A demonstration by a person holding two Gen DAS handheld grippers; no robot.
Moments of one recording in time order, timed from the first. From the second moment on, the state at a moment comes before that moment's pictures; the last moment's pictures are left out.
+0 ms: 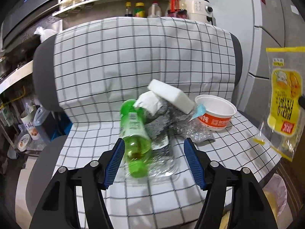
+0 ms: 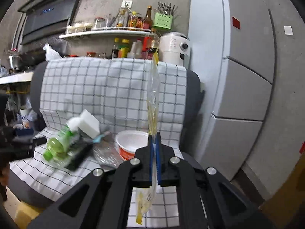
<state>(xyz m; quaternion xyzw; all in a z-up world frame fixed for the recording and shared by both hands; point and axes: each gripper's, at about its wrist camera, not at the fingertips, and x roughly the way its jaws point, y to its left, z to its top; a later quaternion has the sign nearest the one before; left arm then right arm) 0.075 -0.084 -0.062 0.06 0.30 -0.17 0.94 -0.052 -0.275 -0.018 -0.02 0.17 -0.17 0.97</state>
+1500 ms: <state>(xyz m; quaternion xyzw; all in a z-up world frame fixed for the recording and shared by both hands) -0.022 -0.162 -0.045 0.03 0.23 -0.42 0.88 -0.157 -0.321 -0.031 0.08 0.18 -0.26 0.94</state>
